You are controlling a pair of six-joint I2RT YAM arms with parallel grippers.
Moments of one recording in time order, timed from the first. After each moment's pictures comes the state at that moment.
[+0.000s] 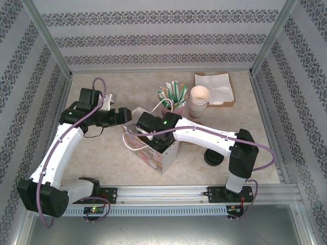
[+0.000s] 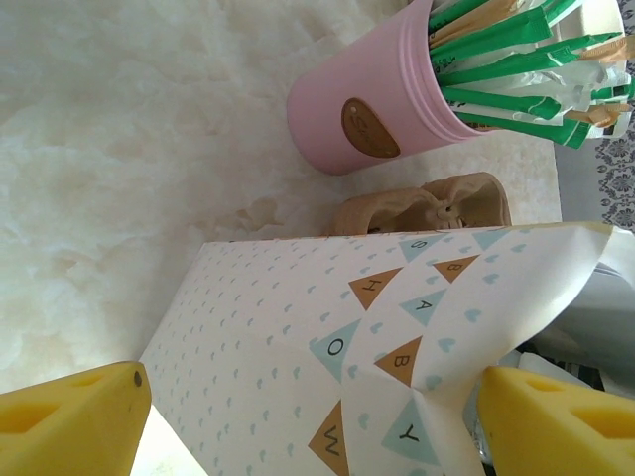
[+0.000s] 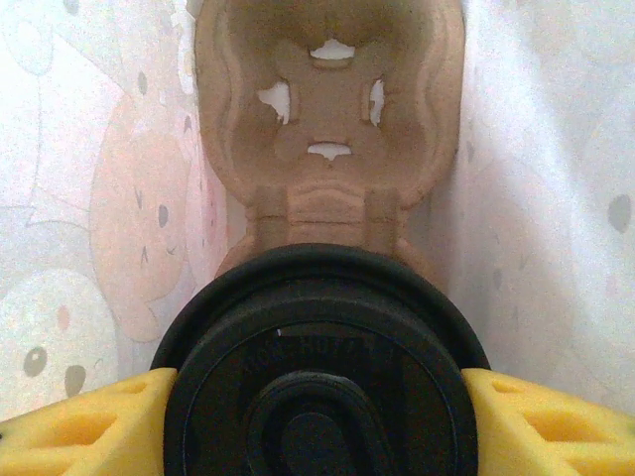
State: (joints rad) left arm -0.16 1.16 1.16 -0.92 0.52 -0.37; right arm 1.06 1.76 1.52 -1.09 -0.02 0.18
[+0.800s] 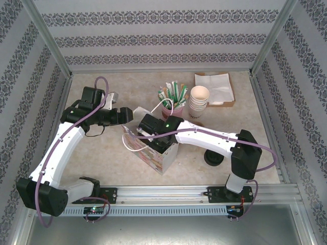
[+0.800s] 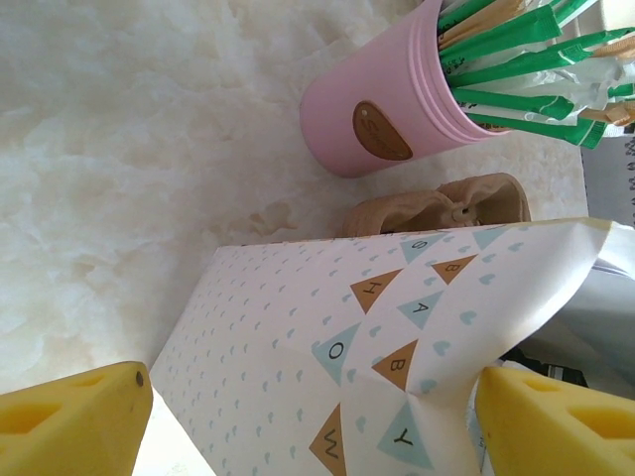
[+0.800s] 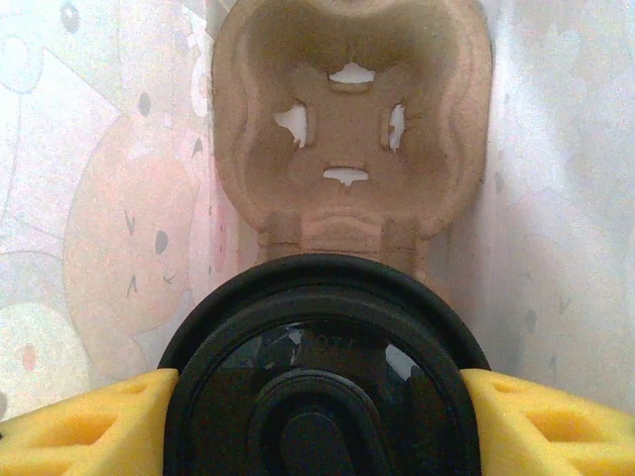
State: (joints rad) left arm -0.20 1.18 1.20 -0.94 0.45 -0.37; right arm 1.05 1.74 1.41 -0.95 -0.05 0.16
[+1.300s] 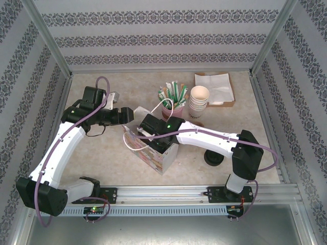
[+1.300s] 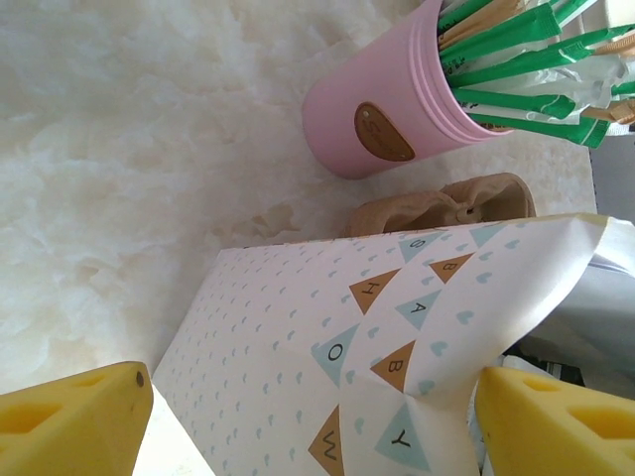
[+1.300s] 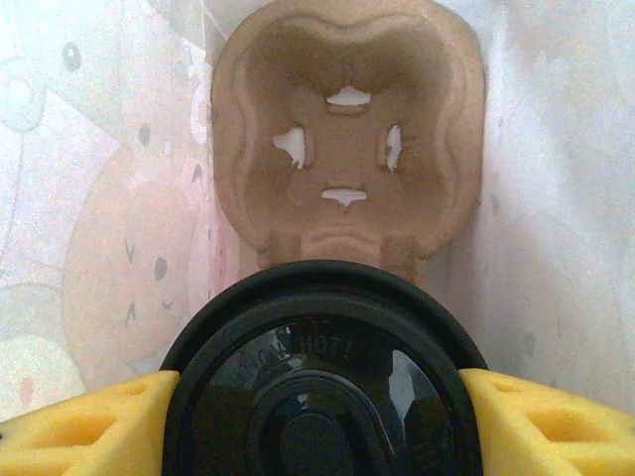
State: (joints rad) left arm -0.22 1.18 1.20 -0.94 0.42 -0.37; right arm 1.05 1.73 1.37 -0.89 -0.05 0.17
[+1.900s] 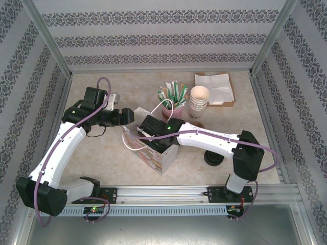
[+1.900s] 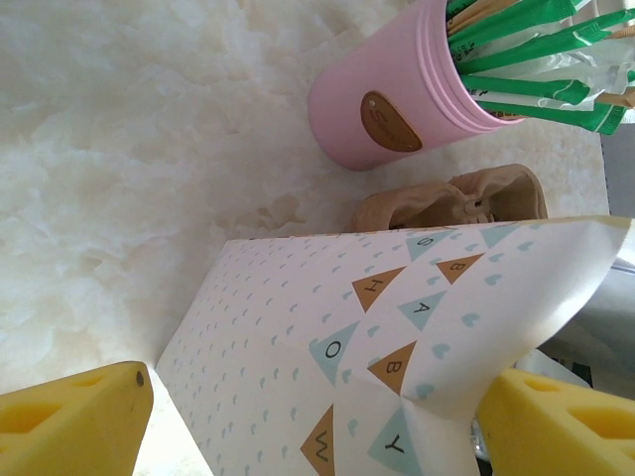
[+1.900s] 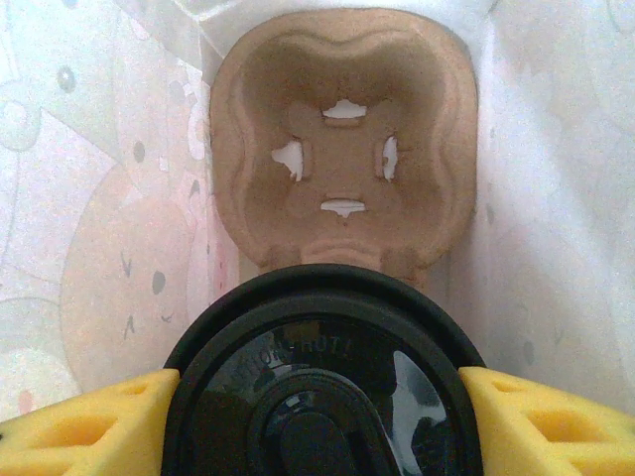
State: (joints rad) left arm -0.24 1.18 1.20 -0.95 0.40 -0.37; right arm 1.06 1.70 1.36 -0.86 -0.02 0.23
